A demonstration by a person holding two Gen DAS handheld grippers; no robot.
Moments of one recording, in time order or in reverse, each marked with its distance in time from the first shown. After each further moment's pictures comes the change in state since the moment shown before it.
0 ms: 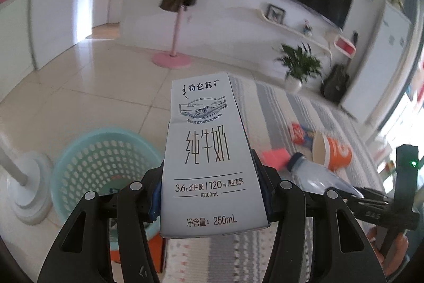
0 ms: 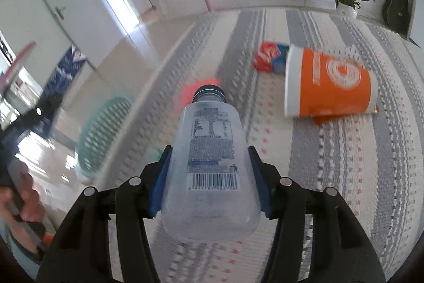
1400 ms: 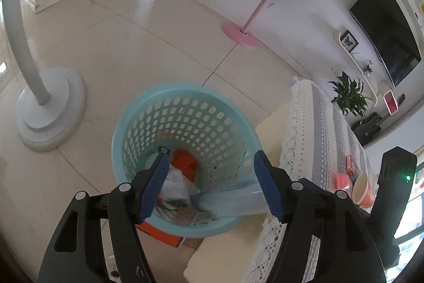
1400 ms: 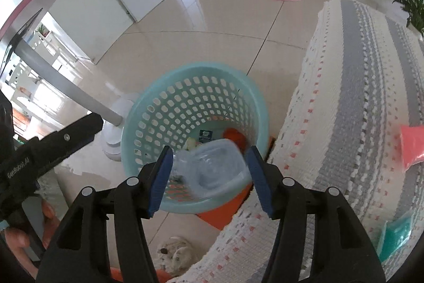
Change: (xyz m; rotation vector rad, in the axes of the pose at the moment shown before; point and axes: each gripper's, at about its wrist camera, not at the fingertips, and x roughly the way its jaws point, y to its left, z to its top) left arm 0.002 0.178 -0.015 -0.396 0.151 0.128; right arm 0.151 0.234 0.019 -0.218 0.202 0.132
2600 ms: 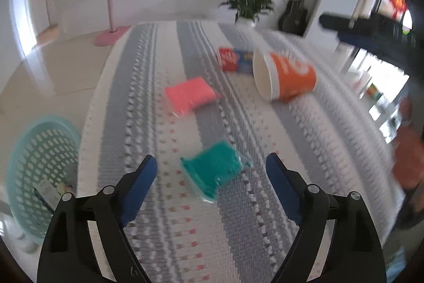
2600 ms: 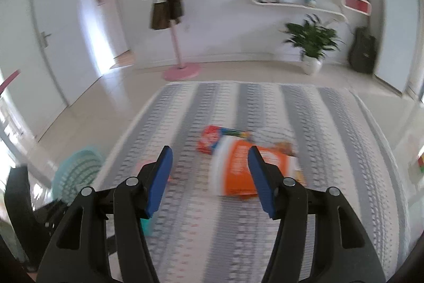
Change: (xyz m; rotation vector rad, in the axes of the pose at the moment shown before) left arm 0.063 -0.273 -0.170 0.726 0.122 -0.193; right arm -0.260 -0.253 -0.079 0.205 -0.450 -0.375
